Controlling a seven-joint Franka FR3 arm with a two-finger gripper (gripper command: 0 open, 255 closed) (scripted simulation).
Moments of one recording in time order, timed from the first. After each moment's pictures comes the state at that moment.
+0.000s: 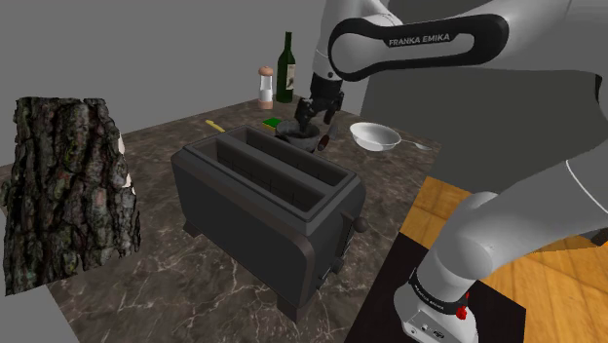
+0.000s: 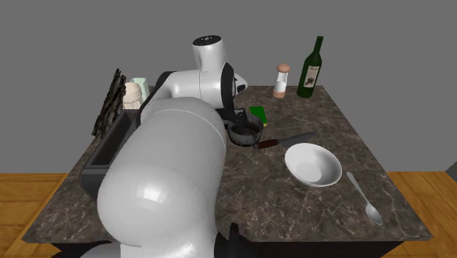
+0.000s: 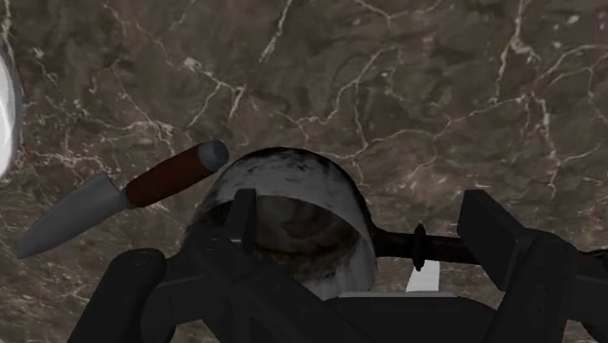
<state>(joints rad) -0.06 -0.48 0.13 -2.27 -0.07 1.99 0.21</state>
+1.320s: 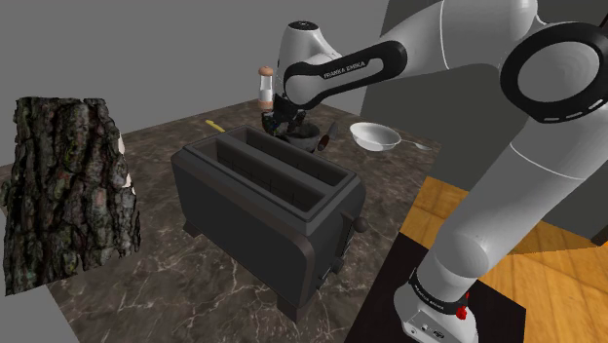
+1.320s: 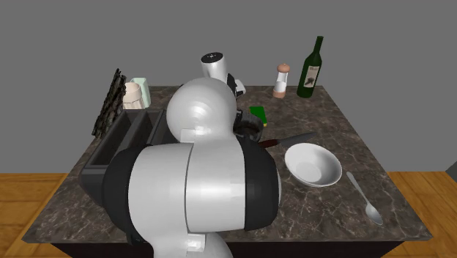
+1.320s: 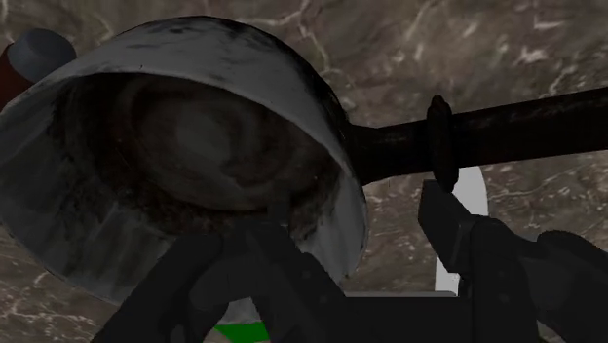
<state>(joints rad) -0.11 -0.09 0.20 -2.11 -0.17 2.29 0.50</state>
